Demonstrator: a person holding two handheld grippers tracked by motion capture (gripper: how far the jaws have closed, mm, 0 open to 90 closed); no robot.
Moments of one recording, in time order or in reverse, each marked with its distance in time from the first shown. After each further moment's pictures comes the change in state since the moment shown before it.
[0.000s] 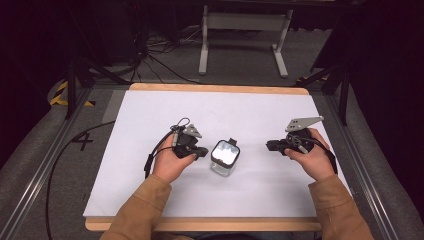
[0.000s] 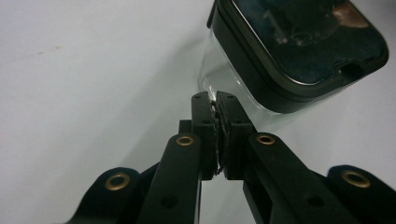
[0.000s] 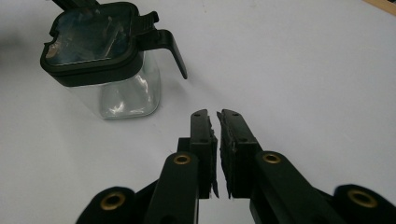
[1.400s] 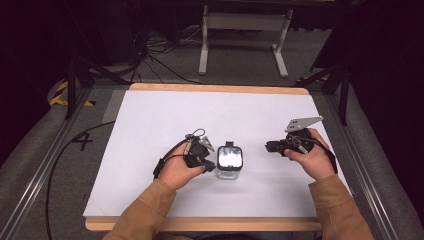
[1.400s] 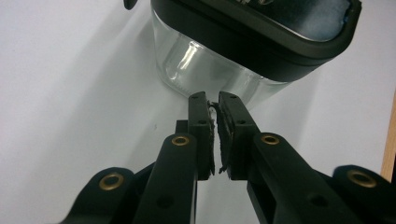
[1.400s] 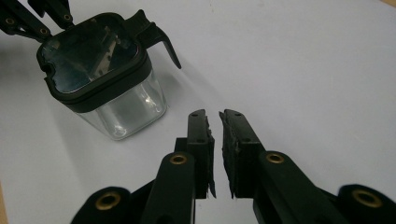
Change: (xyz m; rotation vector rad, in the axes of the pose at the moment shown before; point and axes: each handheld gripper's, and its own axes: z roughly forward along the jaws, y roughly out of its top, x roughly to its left) left arm -0.027 0.003 0.016 0.157 -0.081 0.091; right arm 0.001 0.000 0.000 0.004 0.026 -0.001
